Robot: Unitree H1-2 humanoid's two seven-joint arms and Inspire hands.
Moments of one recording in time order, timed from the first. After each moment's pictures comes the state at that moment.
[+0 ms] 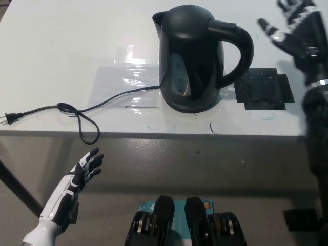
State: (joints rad) left_arm 0.02 0.24 0.00 -0.18 -0.07 -0.03 -0.22; right_arm -0.78 -0.21 -0.21 0.47 0.29 -0.23 0.19
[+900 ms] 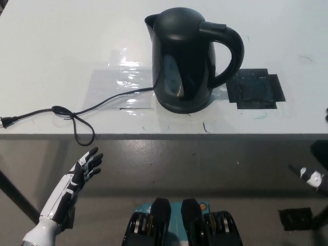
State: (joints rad) left_arm 0.02 0.24 0.00 -0.17 -0.07 -0.03 -0.22; right_arm -0.03 -0.21 -0.15 -0.19 0.12 -0.27 0.17
